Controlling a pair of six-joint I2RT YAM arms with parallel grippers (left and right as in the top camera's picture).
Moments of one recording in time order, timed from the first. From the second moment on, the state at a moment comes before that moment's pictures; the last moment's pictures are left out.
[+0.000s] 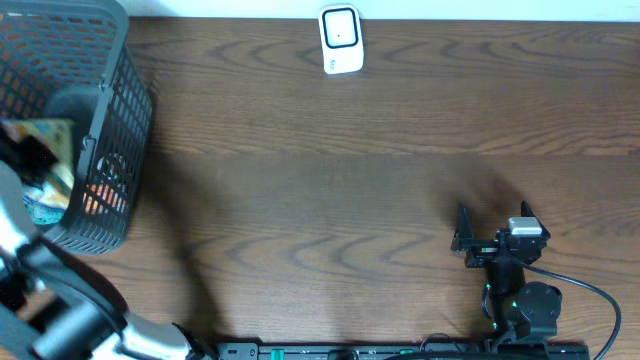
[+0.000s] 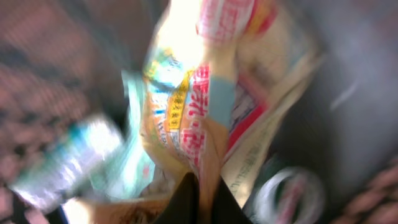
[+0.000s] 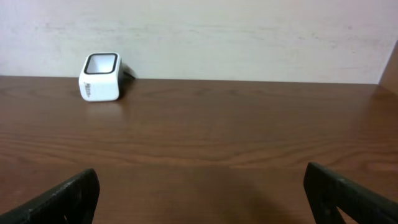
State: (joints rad) left arm 0.73 1.76 1.43 -0.72 0.06 -0.10; right arm 0.01 0.01 0.01 -0.07 -0.01 -0.01
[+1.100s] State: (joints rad) left arm 0.73 1.63 1.49 -0.72 0.25 0.06; right arm 0.01 0.01 0.01 -0.07 -0.01 -0.01
